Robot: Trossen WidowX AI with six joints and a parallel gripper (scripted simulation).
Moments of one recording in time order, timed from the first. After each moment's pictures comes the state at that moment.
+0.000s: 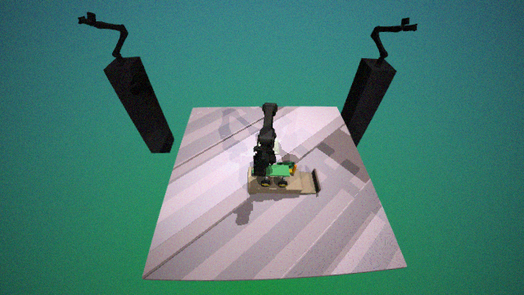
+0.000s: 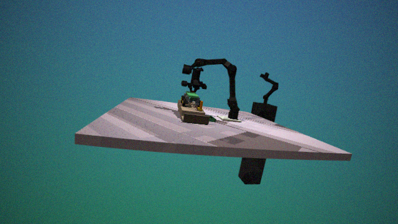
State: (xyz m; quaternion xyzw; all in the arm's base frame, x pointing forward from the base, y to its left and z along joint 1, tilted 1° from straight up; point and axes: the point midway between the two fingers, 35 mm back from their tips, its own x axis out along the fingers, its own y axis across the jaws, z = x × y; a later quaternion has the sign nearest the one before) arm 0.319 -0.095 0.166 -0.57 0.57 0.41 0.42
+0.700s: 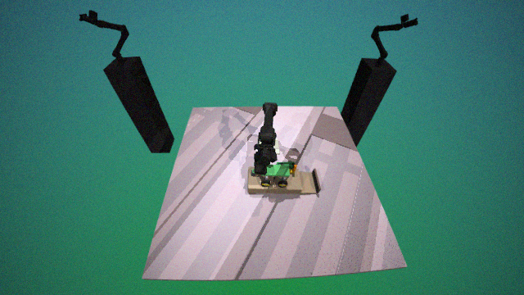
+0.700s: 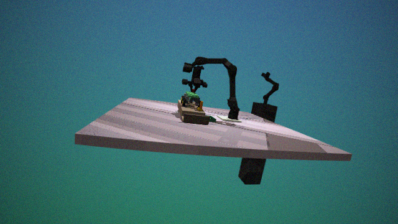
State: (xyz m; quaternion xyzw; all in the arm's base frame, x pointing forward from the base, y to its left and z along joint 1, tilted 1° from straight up) arm 0.318 -0.091 0.180 -0.57 0.57 0.41 0.43
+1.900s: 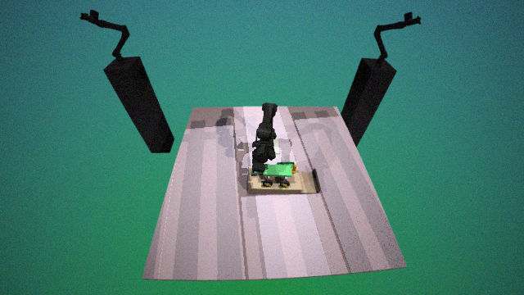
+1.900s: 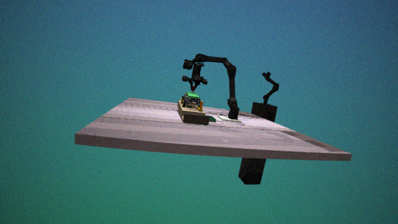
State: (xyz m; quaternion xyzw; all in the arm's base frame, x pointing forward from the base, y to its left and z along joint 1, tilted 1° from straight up) arm 0.318 -0.100 0.203 -0.57 0.57 0.41 0.43
